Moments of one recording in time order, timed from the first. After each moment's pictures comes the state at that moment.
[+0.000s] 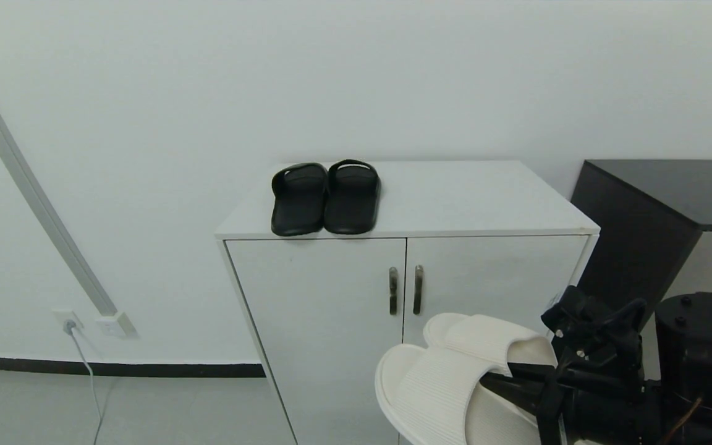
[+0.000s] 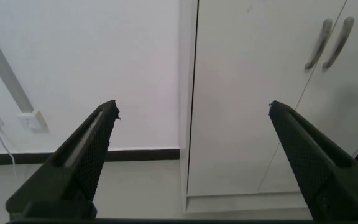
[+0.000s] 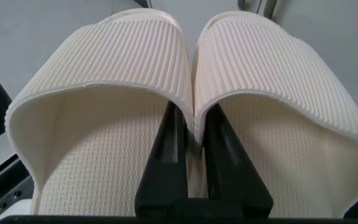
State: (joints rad) left arm 0.00 0.00 0.00 0.00 0.00 0.00; right arm 0.77 1.48 -0.43 -0.68 0.09 0.04
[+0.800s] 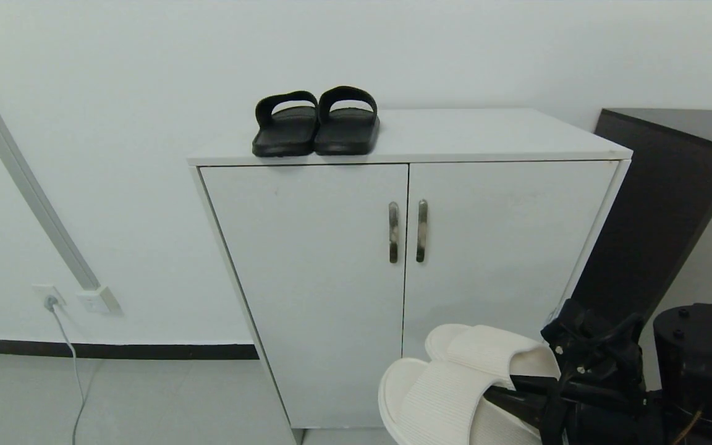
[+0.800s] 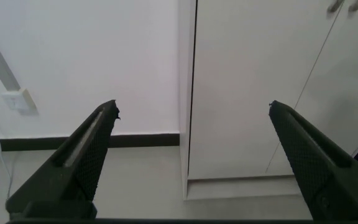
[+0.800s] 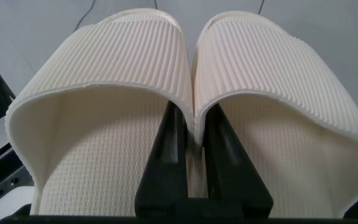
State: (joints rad) left arm 0.00 0.00 0.00 0.00 0.00 0.00; right arm 0.78 1.48 -0.40 -0.68 0.10 0.02
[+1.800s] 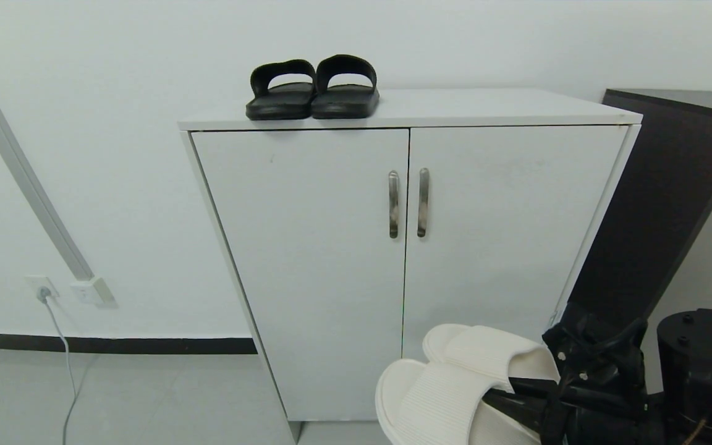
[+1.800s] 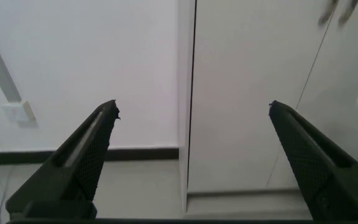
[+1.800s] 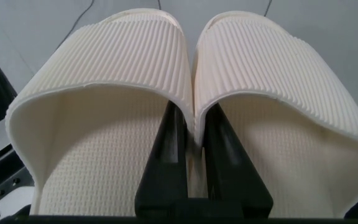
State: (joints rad) left arm 0.00 0.03 -0.11 0.00 0.00 -0.01; right arm 0.79 1.48 -0.37 -0.73 0.10 0.02
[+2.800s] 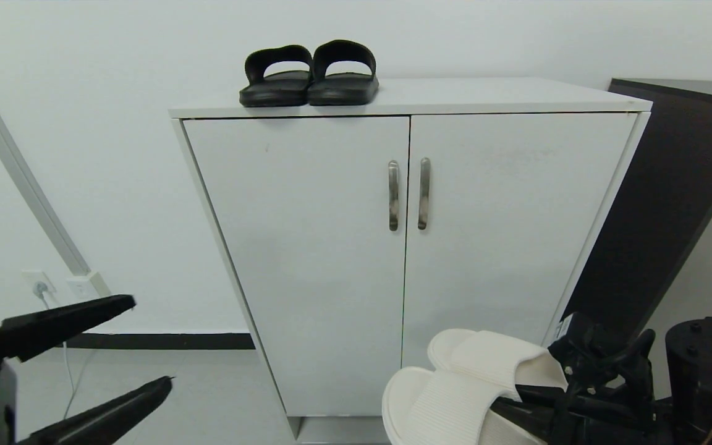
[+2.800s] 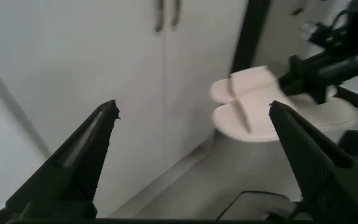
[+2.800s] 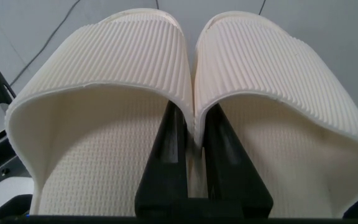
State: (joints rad) left arm -0.24 0.90 -0.42 -0.37 -0.54 0.01; right arm 0.79 1.47 -0.34 -0.73 0.09 -0.02
